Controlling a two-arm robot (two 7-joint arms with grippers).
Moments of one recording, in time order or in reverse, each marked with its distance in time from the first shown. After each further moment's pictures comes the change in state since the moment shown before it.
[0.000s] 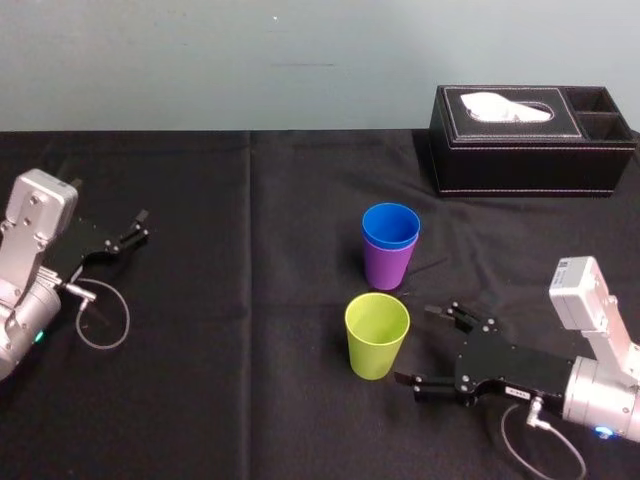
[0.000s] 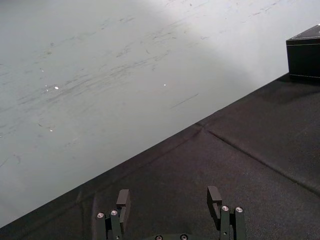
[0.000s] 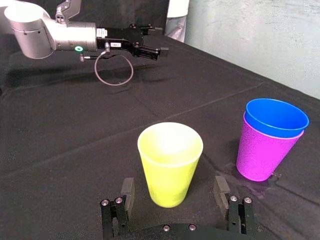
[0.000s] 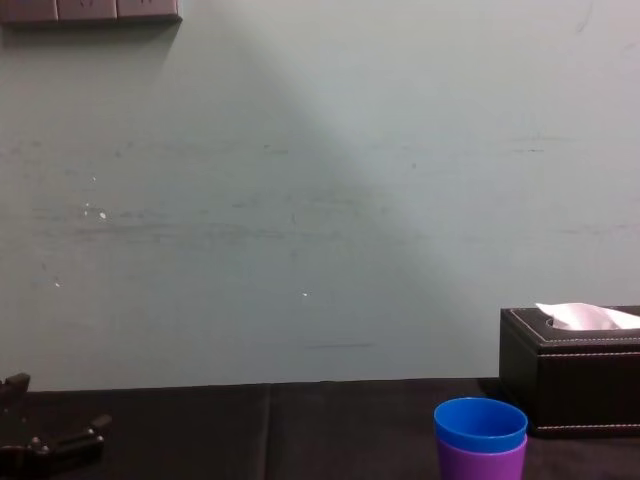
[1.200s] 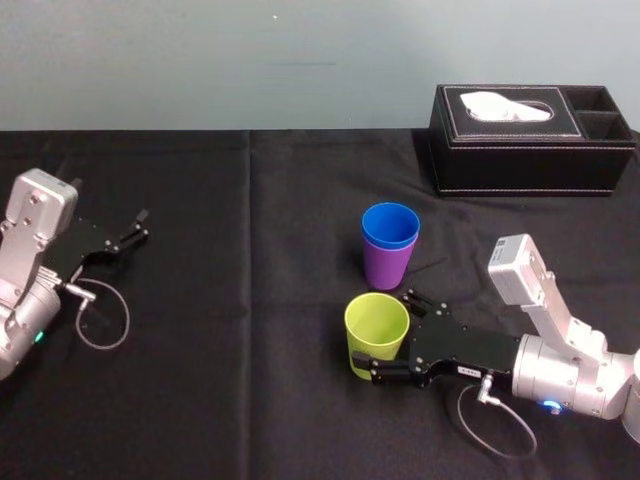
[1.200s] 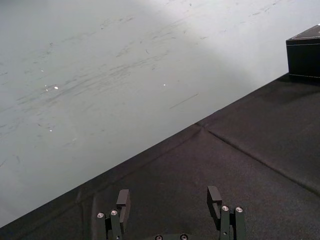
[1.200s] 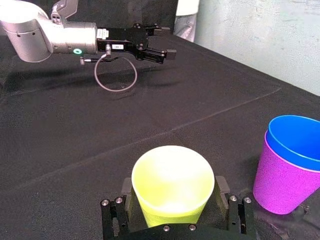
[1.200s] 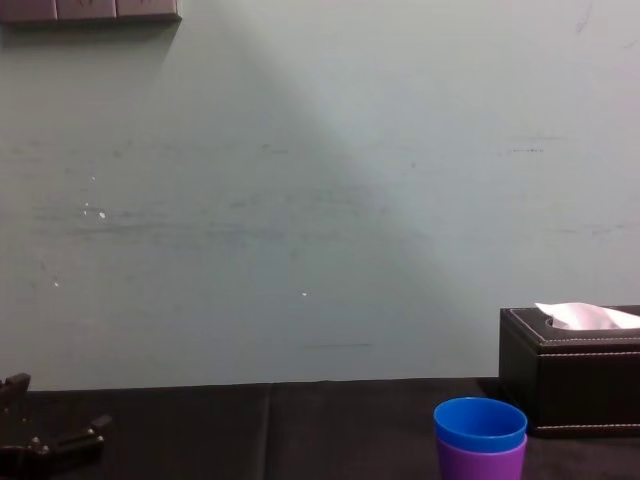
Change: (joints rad) left arm 0.000 0.000 0.000 0.000 0.000 0.000 0.000; right arm 0.148 -0.088 -0.108 0.100 -0.027 0.040 0.012
